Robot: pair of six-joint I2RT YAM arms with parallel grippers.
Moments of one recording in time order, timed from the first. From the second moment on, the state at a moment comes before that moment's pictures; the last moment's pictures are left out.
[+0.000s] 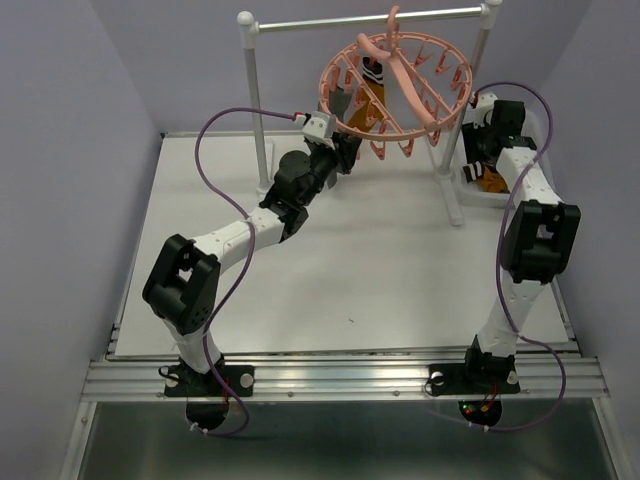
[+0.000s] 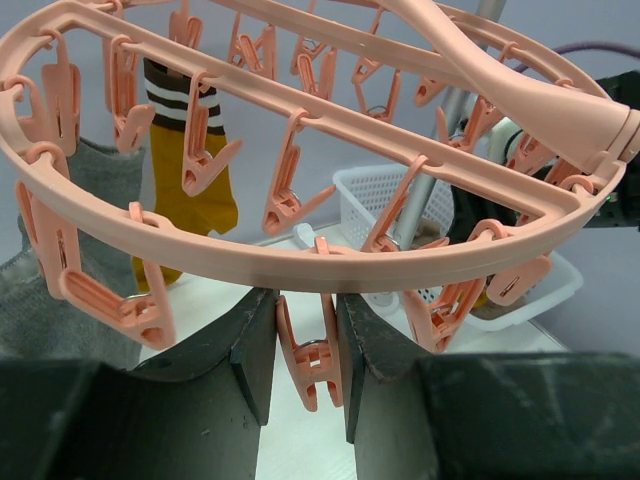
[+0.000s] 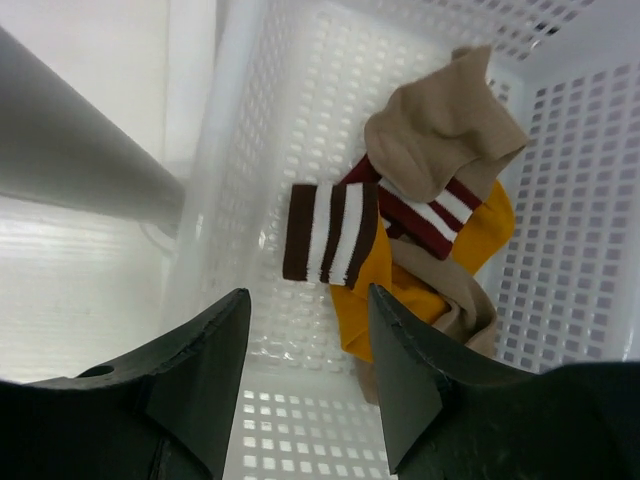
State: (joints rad) left arm -0.65 1.72 1.23 0.71 -0.04 -0.24; right arm -0.12 2.00 1.78 -0.39 0.01 -0.33
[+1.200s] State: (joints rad) left arm -0.65 1.79 1.27 0.73 0.00 -0.23; right arm -0.15 2.41 2.08 -0.60 0.10 -0.31
